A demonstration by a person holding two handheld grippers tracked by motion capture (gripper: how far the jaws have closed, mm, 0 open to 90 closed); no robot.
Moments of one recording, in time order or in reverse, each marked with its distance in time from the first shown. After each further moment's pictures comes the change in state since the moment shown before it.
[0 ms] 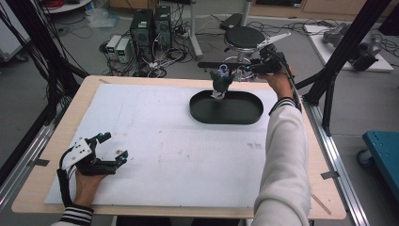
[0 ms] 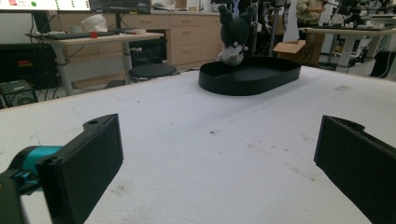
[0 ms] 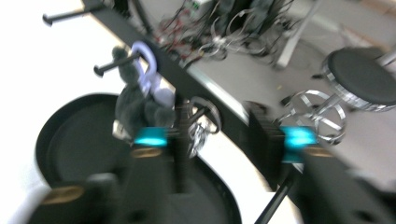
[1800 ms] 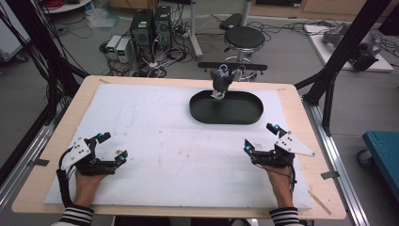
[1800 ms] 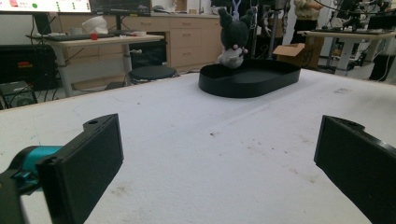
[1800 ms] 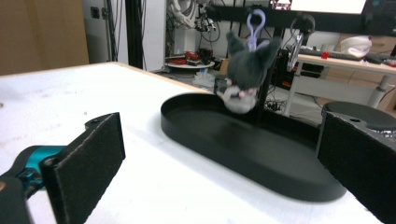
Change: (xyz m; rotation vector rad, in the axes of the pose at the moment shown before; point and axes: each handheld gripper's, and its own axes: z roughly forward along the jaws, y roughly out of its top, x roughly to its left) left arm 0.001 0.000 -0.001 -0.010 -0.001 -0.008; right arm 0.172 -0.208 -0.074 -0.527 -0.073 0.144
